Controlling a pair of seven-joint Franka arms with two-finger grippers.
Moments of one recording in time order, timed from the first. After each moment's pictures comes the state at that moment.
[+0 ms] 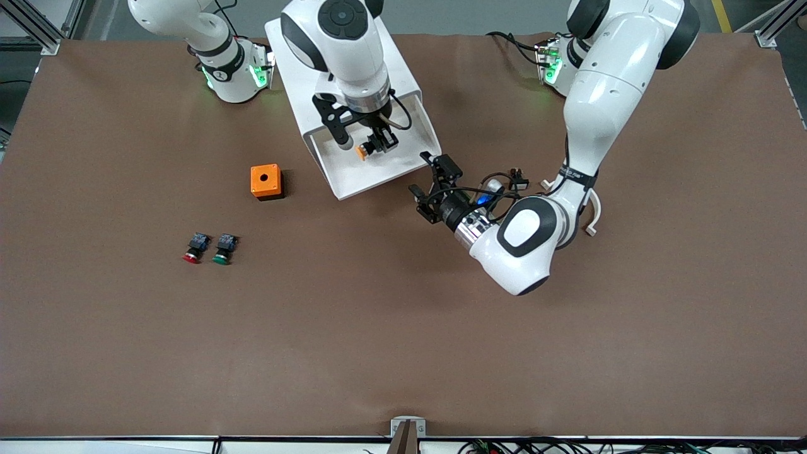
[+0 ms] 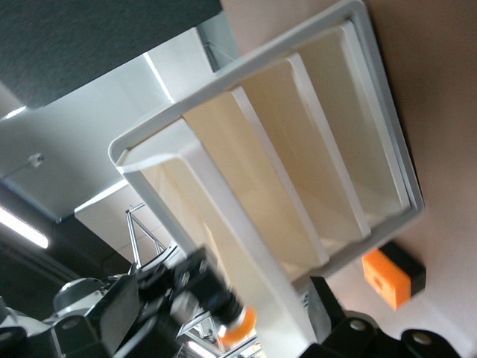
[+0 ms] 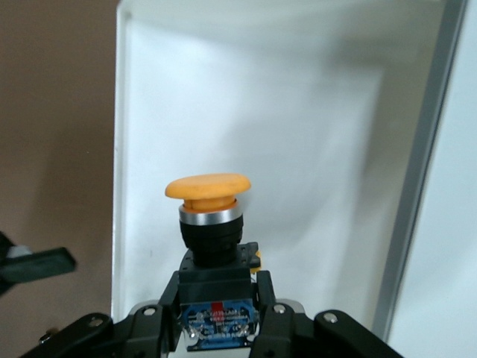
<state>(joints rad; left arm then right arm) -0.37 0.86 -0.10 -1.24 -1.10 1.32 -1.96 0.92 0.18 -0.05 -1.83 0.12 2.03 1.88</state>
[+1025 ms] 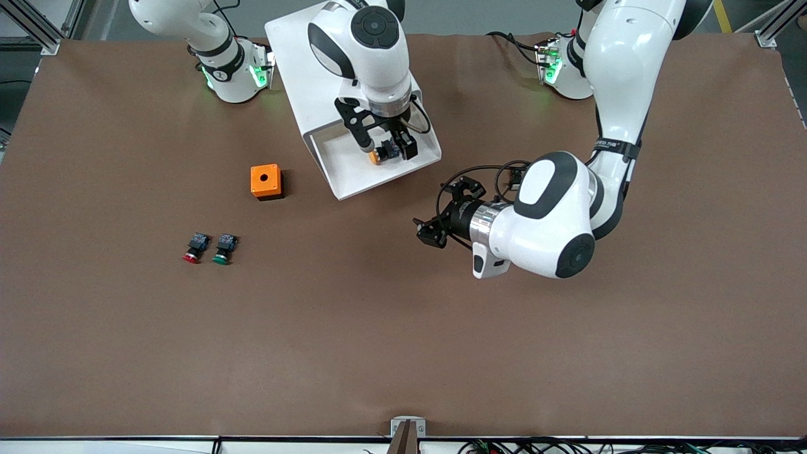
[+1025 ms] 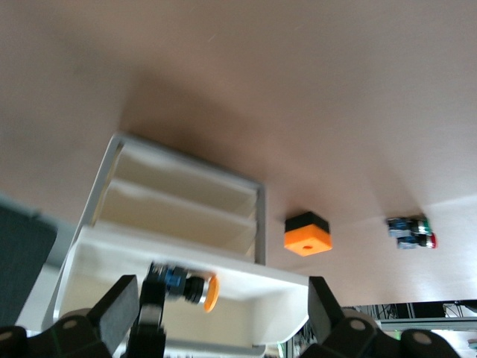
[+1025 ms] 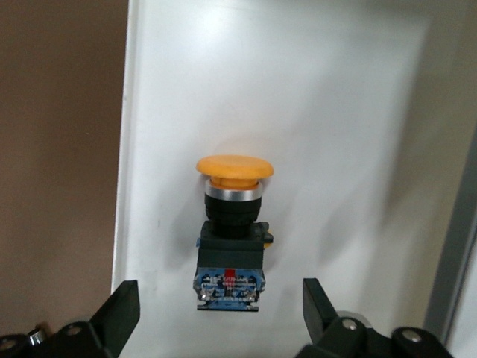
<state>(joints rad) -0.42 0.70 -0.06 -1.15 -0.72 1.61 -1.23 0.95 0.26 -0.05 -1.75 0.10 2.03 1.87</state>
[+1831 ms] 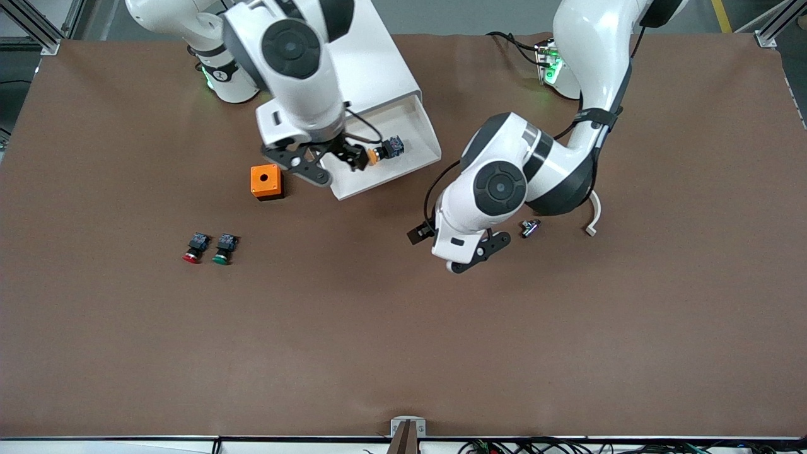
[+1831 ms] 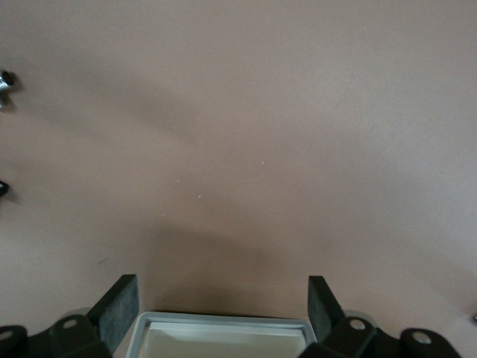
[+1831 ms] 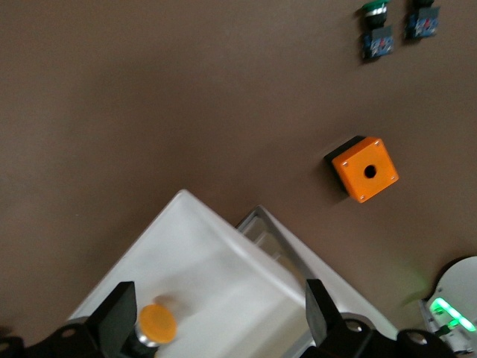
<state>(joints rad) -0.57 0.68 -0.06 -1.17 -0.24 1.78 -1.12 0.69 0.24 -0.09 -1.51 0.06 1.57 0.99</state>
